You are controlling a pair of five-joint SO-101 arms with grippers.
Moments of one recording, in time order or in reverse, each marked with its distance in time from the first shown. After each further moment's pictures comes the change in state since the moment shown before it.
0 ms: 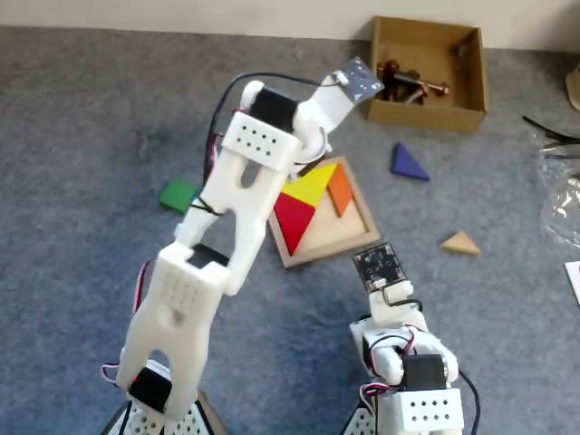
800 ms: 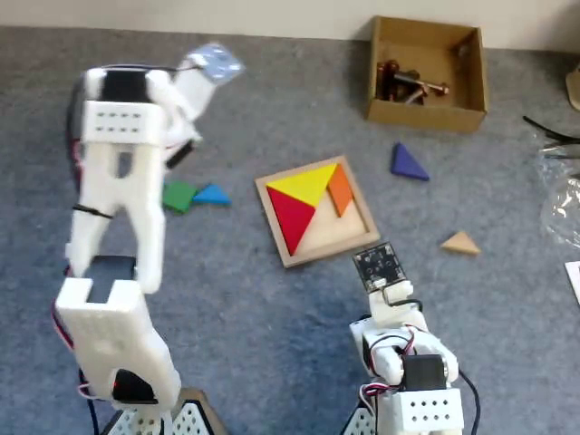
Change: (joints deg) left arm -27.5 -21.8 28.9 -0.1 -18.1; right arm 0.0 0.0 0.0 0.0 0.0
